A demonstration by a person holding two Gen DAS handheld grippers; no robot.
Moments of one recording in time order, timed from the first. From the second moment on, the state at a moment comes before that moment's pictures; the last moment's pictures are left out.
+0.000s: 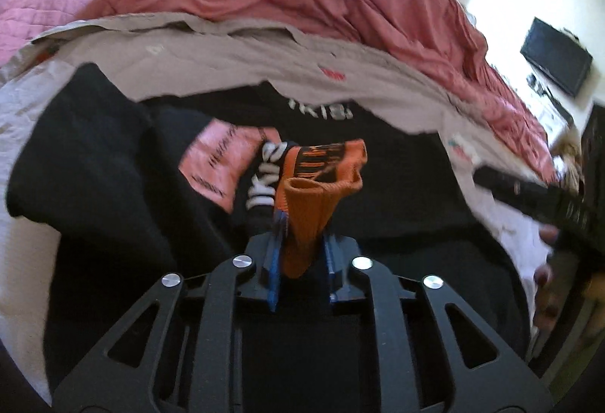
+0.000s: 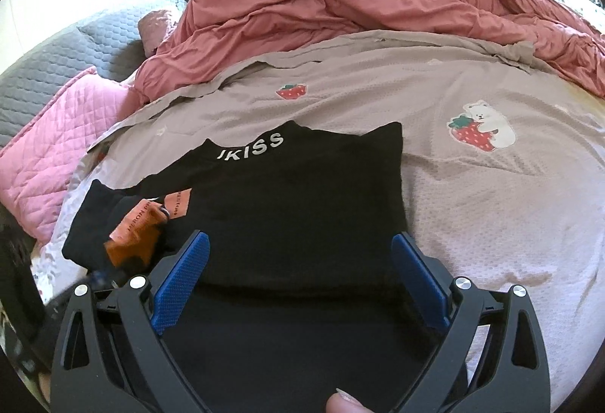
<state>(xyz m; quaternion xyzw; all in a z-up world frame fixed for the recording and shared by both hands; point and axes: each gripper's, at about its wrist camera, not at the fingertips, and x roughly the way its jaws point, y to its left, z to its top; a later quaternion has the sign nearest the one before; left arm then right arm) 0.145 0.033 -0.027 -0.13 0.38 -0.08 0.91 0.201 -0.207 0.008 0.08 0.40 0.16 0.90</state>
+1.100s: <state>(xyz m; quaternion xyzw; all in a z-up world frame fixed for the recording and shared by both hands) 0.099 0.128 0.011 -0.20 0.26 0.05 0.94 0.213 -0.080 -0.037 0.07 0.46 0.28 0.84</state>
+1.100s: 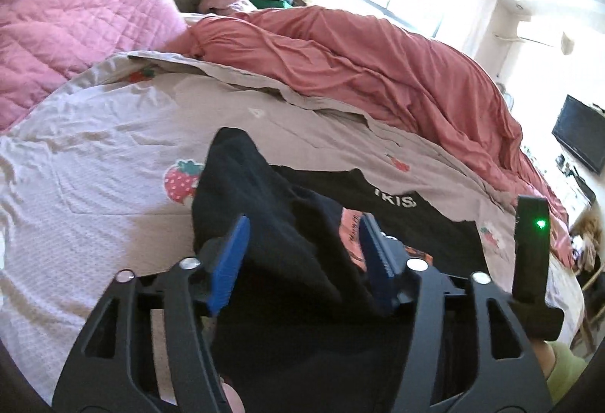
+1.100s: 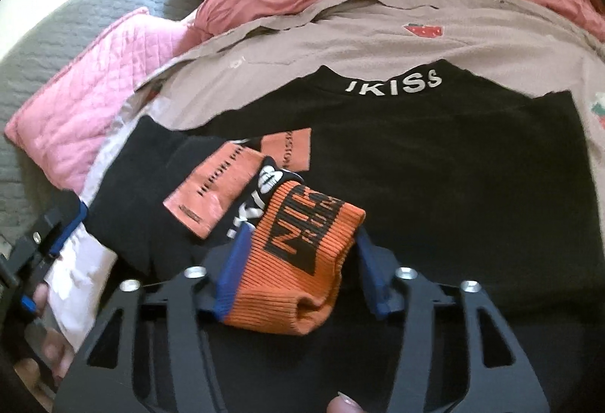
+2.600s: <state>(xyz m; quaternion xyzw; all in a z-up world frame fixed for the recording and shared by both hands) 0.204 0.078 -0.032 -0.07 0.40 0.04 0.91 0.258 -0.181 -0.019 -0.05 0.43 0.16 0.89</state>
